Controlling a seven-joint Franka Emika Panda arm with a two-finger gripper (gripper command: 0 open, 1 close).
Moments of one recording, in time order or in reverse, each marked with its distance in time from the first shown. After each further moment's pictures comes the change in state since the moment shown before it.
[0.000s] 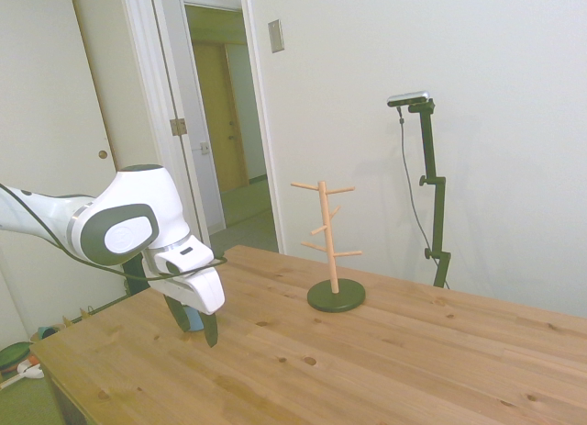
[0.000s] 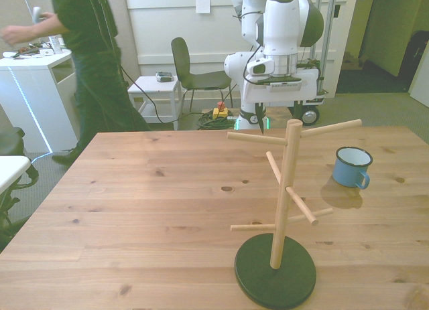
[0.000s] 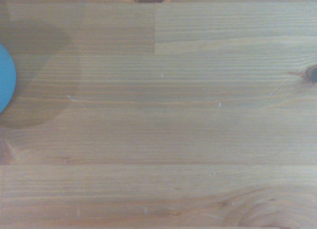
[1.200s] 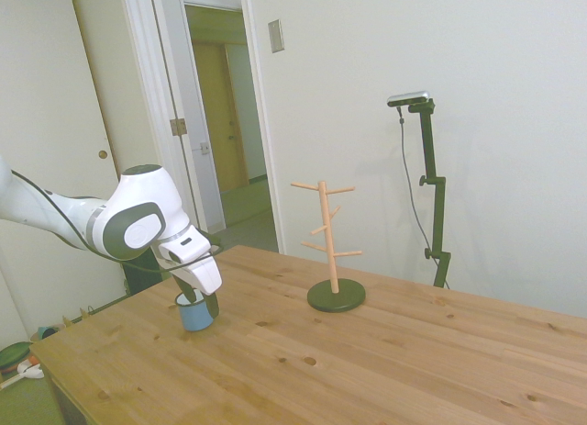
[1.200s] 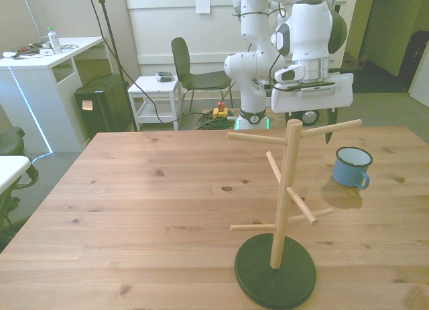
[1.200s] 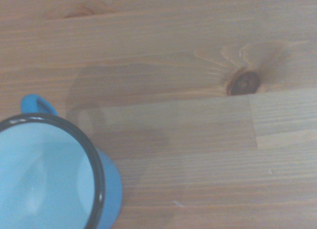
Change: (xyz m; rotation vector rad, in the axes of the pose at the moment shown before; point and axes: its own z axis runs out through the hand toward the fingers) arm -0.015 -0.092 0.008 0.149 0.043 0.079
